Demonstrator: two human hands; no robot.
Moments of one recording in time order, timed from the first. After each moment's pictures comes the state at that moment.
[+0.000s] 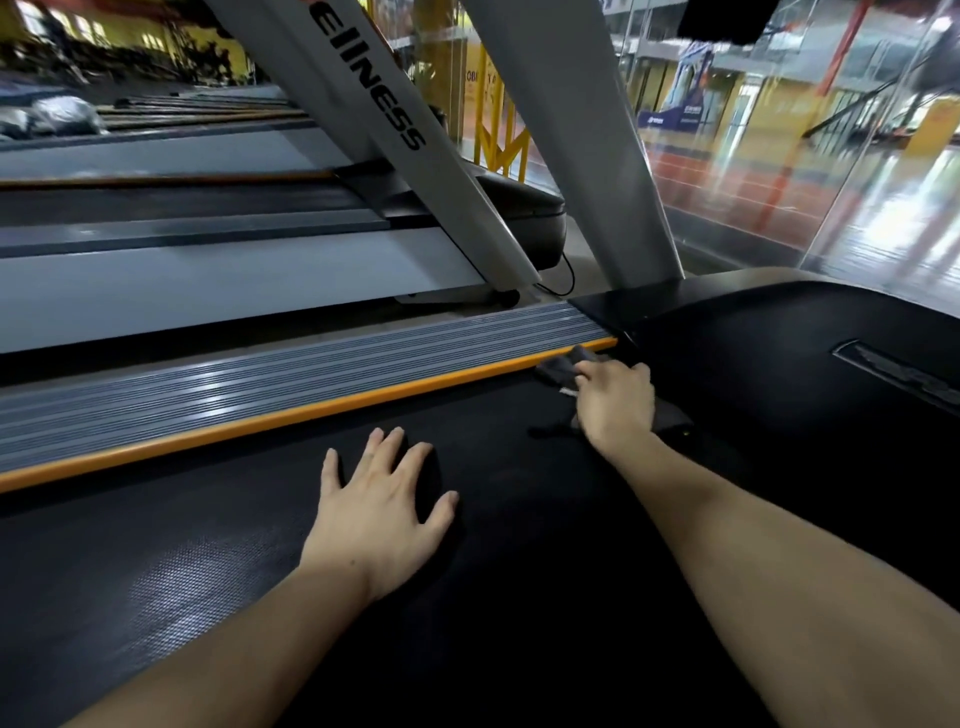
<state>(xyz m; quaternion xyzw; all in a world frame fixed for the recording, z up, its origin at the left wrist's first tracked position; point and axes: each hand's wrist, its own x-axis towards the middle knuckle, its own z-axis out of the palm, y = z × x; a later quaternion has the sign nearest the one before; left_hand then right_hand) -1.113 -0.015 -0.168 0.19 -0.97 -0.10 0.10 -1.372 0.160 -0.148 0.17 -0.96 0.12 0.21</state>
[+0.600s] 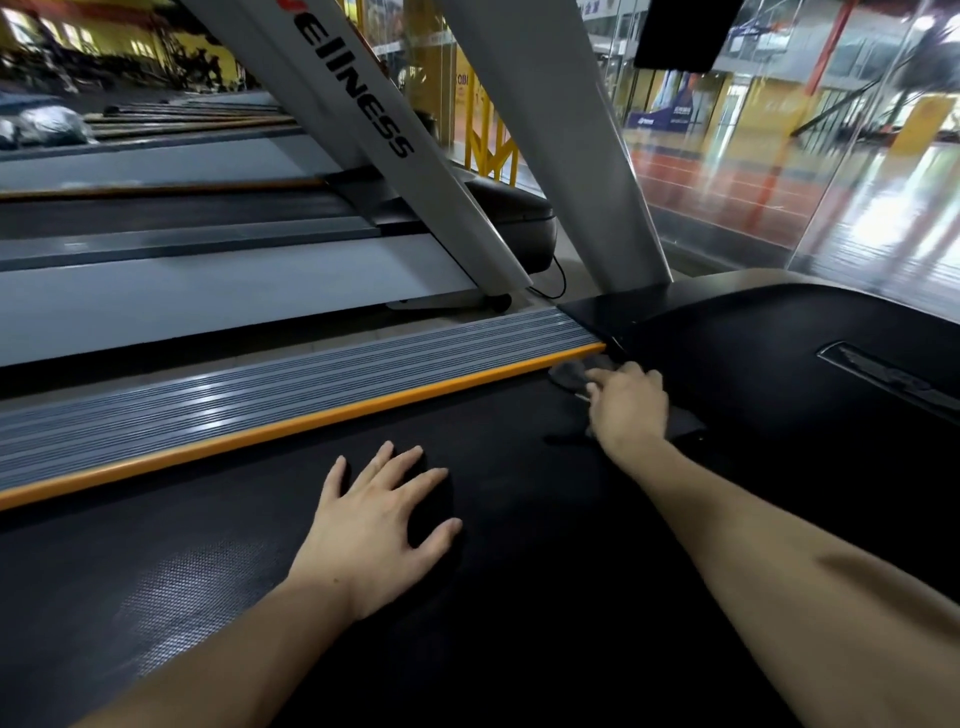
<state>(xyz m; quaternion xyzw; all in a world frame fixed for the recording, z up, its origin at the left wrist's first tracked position) -1.108 -0.013 -0.162 0.12 -0.98 -0.10 0.10 -1.385 0.188 -0.147 0.16 -0.96 0.13 0.21</state>
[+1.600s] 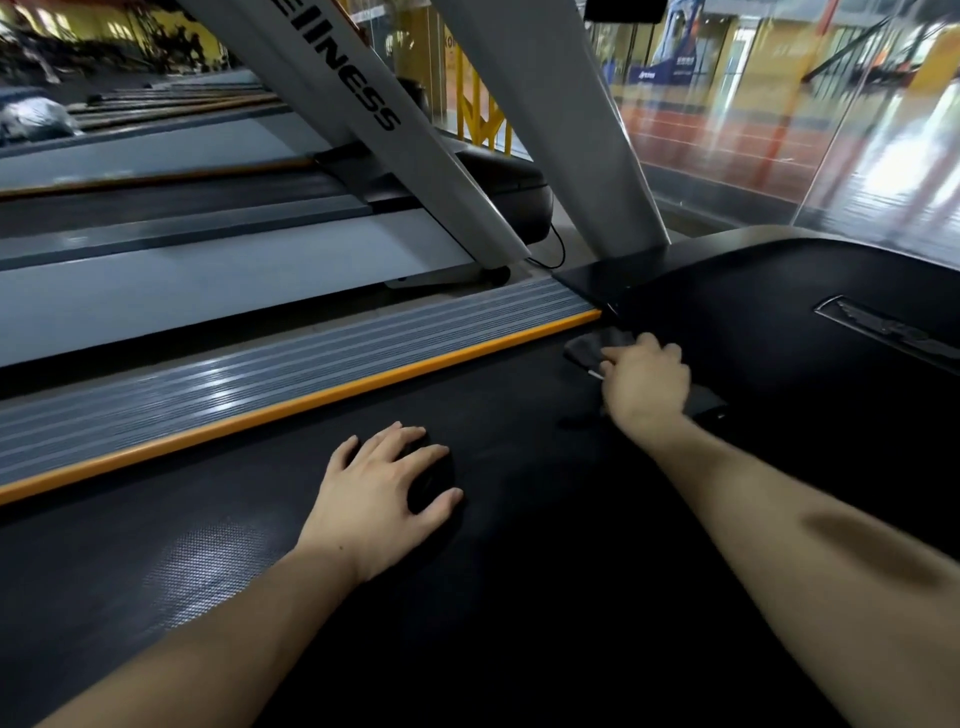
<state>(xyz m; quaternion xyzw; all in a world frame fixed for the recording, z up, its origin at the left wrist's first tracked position) -1.106 -0.012 -0.162 0.10 -0.98 -0.10 0.13 -1.360 0.212 -0.138 0.10 -0.97 0.14 0.20</state>
